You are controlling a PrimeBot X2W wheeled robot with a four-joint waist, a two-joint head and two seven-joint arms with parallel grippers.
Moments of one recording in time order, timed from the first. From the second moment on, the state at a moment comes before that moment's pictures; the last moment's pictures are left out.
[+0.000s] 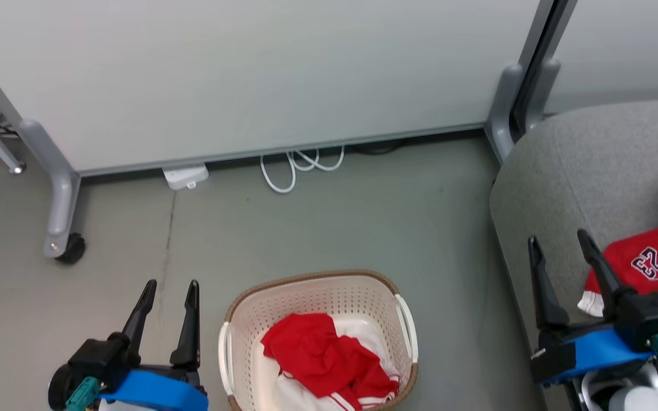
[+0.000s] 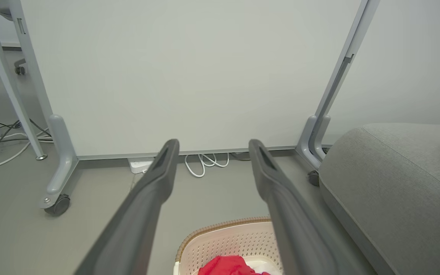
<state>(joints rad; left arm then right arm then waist) -0.12 0.07 -0.08 0.29 -0.22 -0.13 -0.26 -0.04 -0.05 -0.05 -0.05 -0.02 0.13 -0.05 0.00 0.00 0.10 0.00</state>
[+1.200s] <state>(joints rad) -0.73 0.23 -0.46 0.86 -0.29 -0.13 -0.23 -0.48 -0.05 0.19 0.02 0.17 0.13 -0.25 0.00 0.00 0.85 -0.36</state>
